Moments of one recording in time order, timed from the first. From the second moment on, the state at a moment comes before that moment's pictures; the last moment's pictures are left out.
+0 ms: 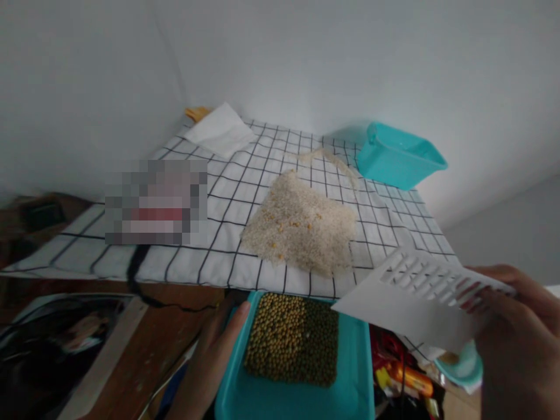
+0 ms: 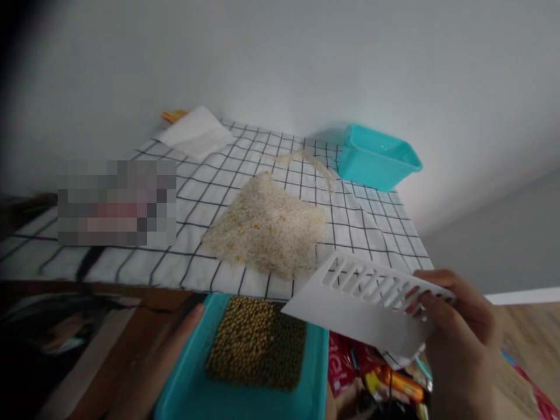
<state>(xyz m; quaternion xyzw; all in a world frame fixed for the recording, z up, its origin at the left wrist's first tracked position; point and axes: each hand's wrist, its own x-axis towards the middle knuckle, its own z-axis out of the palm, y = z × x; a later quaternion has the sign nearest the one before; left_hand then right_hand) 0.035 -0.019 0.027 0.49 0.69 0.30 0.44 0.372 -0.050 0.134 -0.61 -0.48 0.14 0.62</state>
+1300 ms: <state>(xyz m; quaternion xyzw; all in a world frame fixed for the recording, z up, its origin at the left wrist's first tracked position) 0.021 -0.024 0.029 0.43 0.69 0.31 0.49 0.303 -0.009 0.137 -0.62 -0.47 0.19 0.60</state>
